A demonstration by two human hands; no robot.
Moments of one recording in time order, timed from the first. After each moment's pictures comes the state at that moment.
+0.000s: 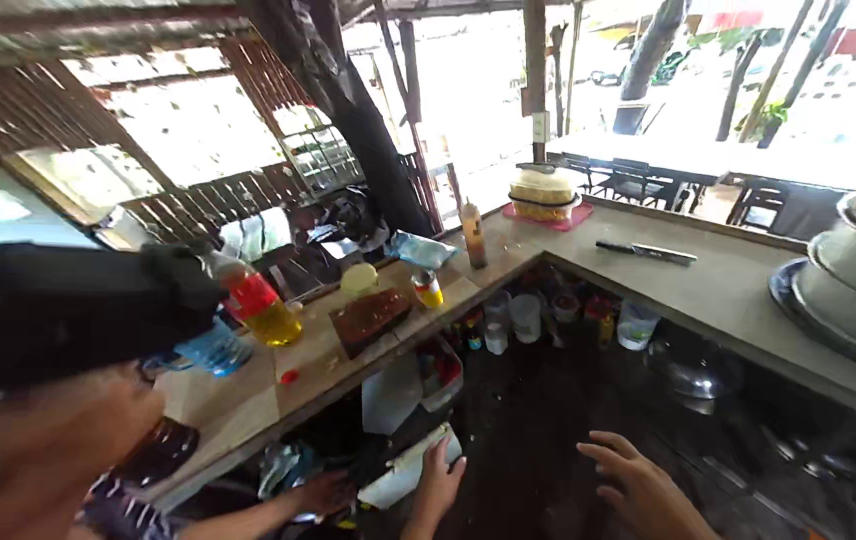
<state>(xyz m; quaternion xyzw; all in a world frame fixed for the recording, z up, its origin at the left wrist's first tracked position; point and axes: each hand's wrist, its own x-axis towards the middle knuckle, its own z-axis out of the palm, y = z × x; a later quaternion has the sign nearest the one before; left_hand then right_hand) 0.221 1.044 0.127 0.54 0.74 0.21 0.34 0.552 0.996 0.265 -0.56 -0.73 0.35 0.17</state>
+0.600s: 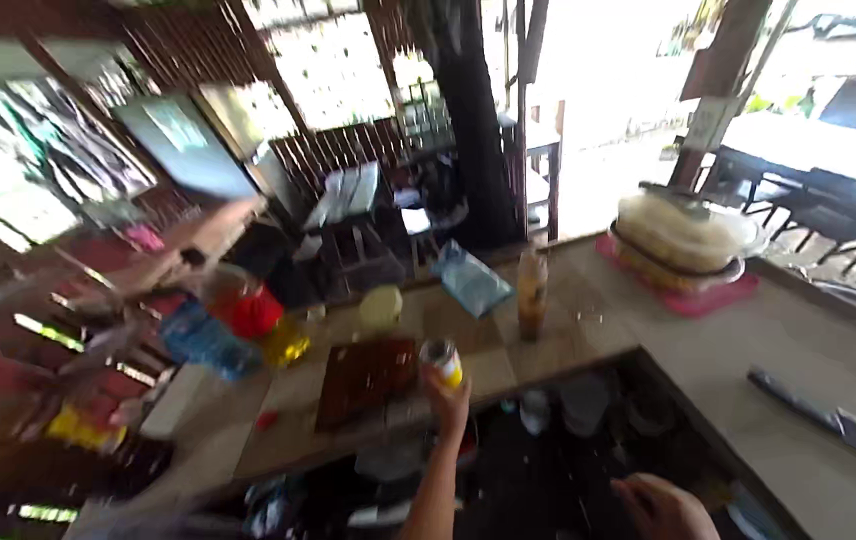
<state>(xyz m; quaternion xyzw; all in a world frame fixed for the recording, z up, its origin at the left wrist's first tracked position) 0.220 1.444 0.139 0.34 0.75 0.57 0.01 0.579 1.398 0.245 -0.46 -0.81 0.29 0.23</state>
